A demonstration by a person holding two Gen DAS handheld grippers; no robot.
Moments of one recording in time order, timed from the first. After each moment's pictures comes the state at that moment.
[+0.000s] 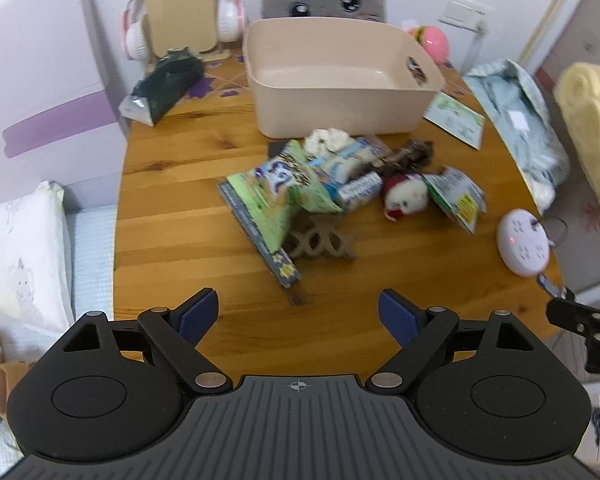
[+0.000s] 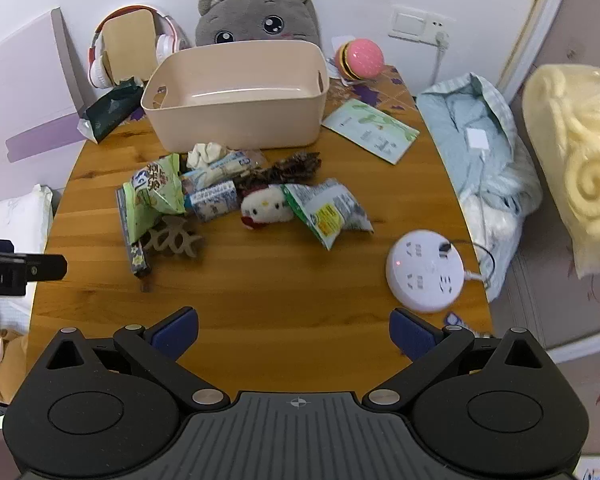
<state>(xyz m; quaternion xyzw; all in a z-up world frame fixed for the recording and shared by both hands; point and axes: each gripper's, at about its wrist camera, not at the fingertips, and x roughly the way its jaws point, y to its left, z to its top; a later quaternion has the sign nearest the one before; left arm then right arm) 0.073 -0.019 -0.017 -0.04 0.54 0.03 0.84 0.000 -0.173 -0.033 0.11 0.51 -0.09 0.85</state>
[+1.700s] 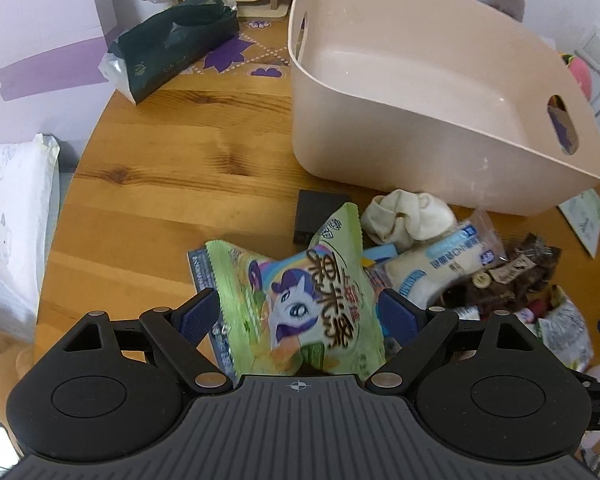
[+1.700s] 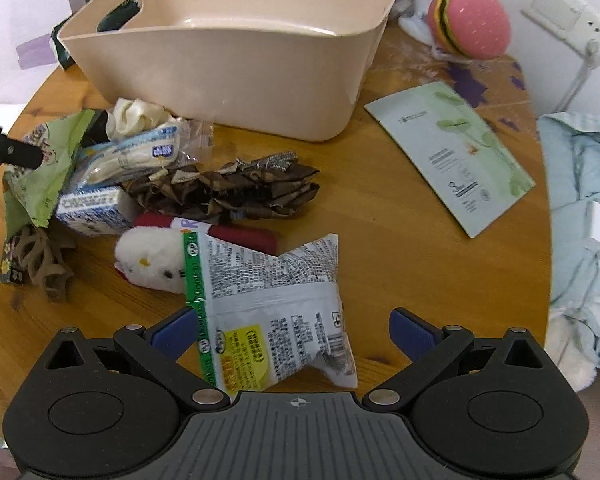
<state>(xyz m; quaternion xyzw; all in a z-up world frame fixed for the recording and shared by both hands) 0.255 -0.002 -0.156 -0.10 0.56 0.15 0.81 0.185 -0.279 -0.208 0.01 0.58 0.06 0.81</state>
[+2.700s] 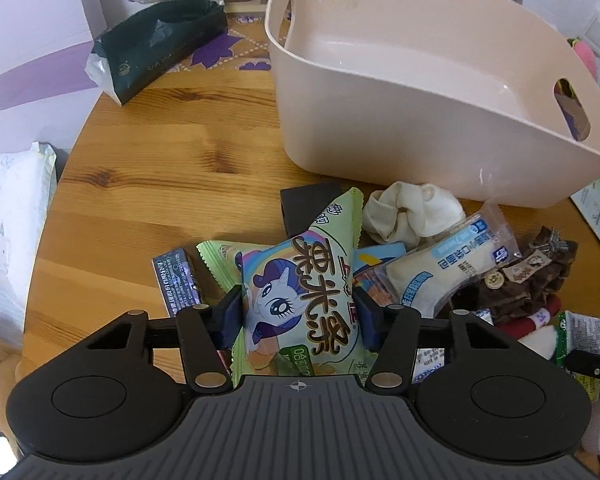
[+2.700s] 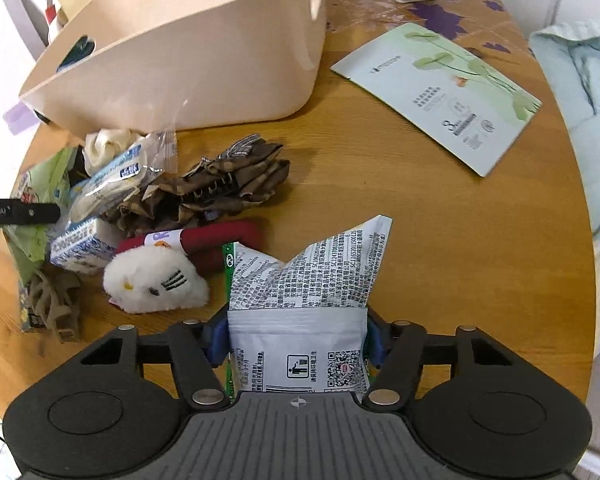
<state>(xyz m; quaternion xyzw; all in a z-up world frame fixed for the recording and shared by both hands) 0.262 -0.009 -0.167 -0.07 0.56 0.15 0.81 0.190 -0.307 -0.221 0.15 0.59 0.04 0.79</state>
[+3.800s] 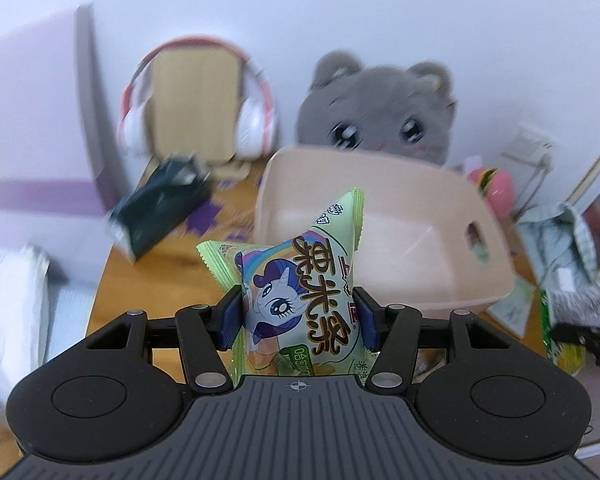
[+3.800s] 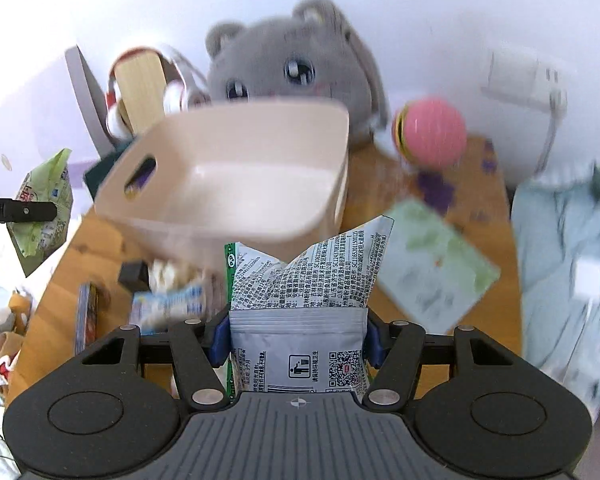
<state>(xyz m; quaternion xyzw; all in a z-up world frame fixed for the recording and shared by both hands) 0.269 0.001 -0.022 -0.05 0.42 0.07 0.90 0.211 -0.328 -0.097 0.10 0.46 0.06 0.88</state>
